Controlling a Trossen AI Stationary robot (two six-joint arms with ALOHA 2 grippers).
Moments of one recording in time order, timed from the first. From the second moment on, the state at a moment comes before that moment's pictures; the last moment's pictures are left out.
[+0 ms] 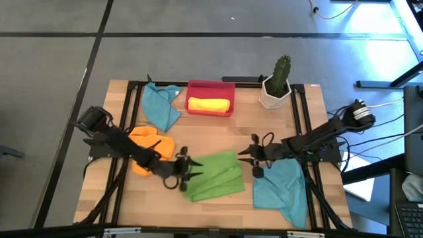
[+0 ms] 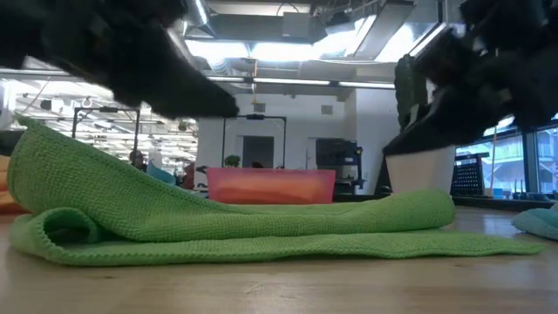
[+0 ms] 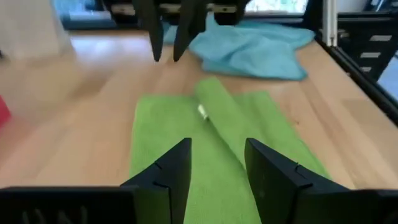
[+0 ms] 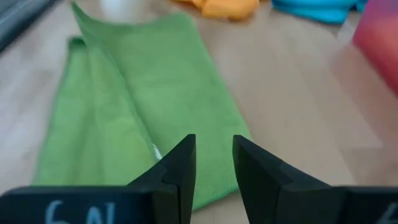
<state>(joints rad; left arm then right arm) -0.50 1.64 0.55 0.71 -0.53 -0.21 0.31 1.40 0.35 0.54 0.27 0.16</state>
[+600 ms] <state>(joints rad) -0.43 1.80 0.55 0.59 -0.43 -0.47 0.29 1.69 0.52 0.47 -0.04 0.14</state>
